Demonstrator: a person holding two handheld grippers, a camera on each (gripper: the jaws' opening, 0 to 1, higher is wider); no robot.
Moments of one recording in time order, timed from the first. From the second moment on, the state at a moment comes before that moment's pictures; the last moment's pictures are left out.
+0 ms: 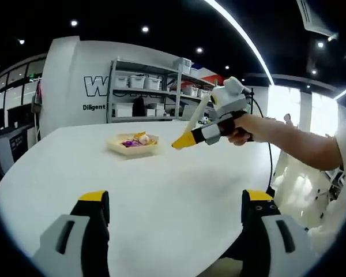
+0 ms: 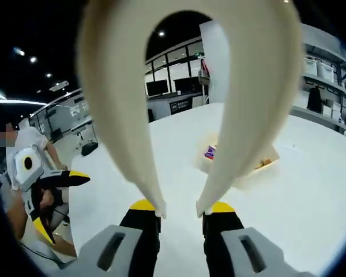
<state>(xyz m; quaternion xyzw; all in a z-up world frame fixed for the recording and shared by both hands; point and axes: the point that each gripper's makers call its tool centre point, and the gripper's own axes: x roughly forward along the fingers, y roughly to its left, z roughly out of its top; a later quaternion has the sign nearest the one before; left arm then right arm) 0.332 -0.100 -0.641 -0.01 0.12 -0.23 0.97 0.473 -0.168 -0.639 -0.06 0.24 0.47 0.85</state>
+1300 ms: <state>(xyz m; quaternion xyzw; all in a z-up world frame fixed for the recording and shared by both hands) 0.342 -0.119 -0.655 -0.02 0.15 -0.26 0.95 0.421 -0.203 -0.633 0.11 0.22 0.44 0.86</state>
